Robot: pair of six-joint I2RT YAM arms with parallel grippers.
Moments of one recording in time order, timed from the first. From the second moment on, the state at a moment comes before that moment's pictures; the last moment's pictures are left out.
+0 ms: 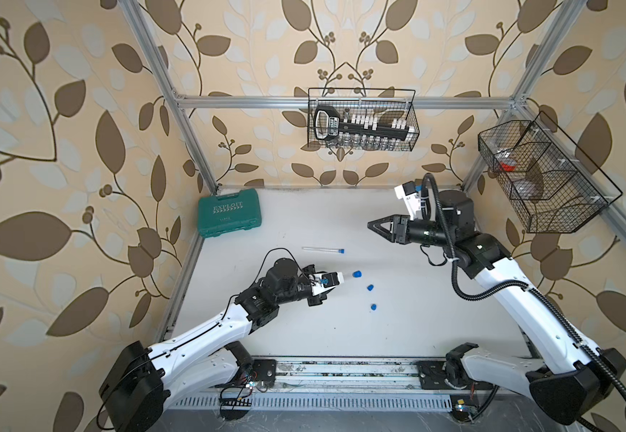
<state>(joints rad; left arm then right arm) -0.72 1.01 0.52 0.23 0.40 0.39 0.34 1.15 1.20 -0.42 -0.67 0.65</state>
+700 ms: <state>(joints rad) -0.72 1.19 0.50 0.78 0.44 -0.12 0.39 1.21 1.14 -0.24 -1.02 1.22</state>
